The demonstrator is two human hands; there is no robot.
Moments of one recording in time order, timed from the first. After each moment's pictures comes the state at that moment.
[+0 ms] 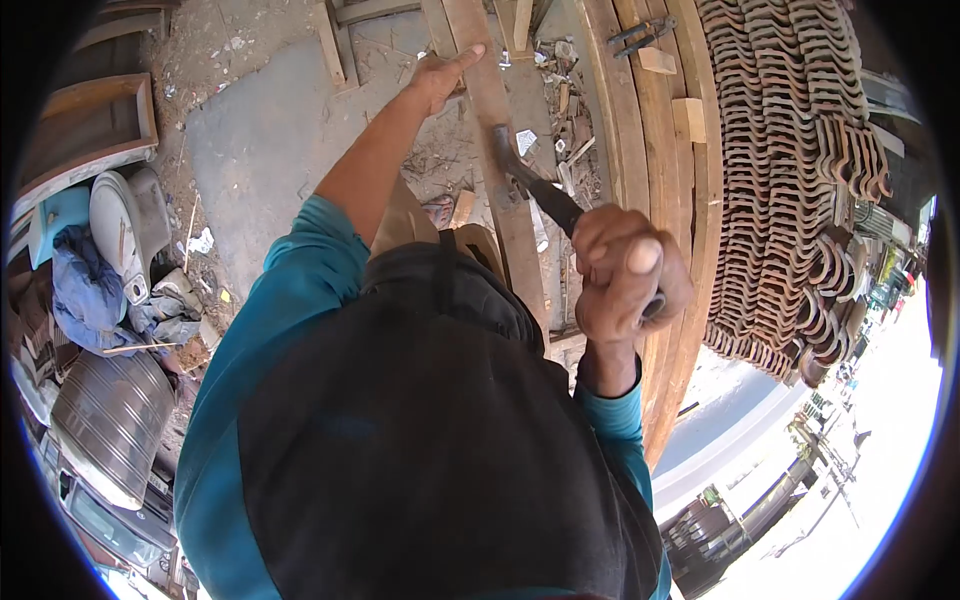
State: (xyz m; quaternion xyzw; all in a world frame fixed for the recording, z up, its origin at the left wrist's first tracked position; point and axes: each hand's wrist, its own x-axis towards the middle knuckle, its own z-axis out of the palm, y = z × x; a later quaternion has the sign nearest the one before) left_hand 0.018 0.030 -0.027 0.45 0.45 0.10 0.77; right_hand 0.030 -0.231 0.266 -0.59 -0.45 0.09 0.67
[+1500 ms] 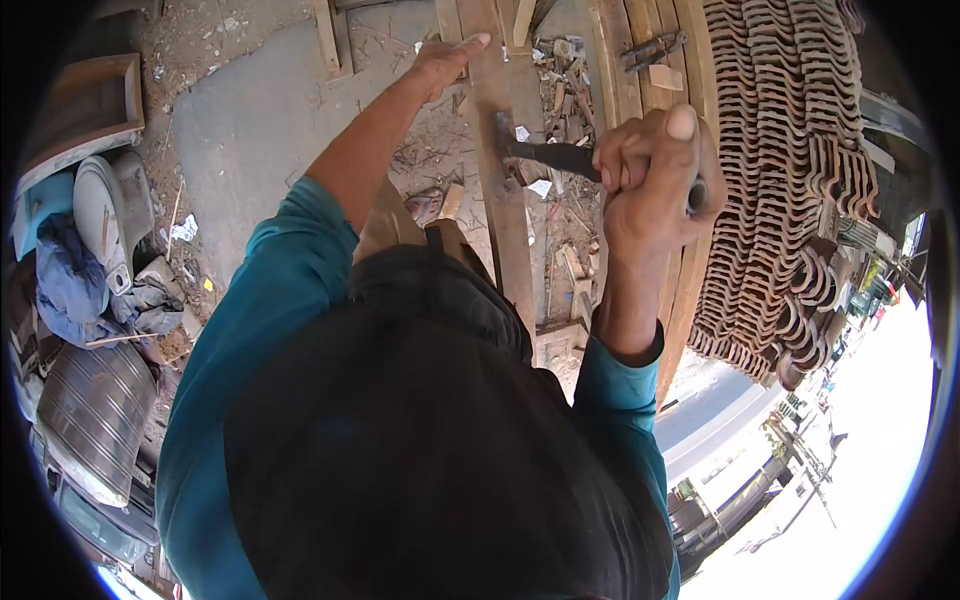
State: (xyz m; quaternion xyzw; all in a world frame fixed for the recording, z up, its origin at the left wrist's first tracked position) left_hand 0.021 0.066 -0.032 0.52 0.46 0.10 0.71; right_hand 0.060 -0.147 0.275 -0.63 -0.33 0.15 0.69
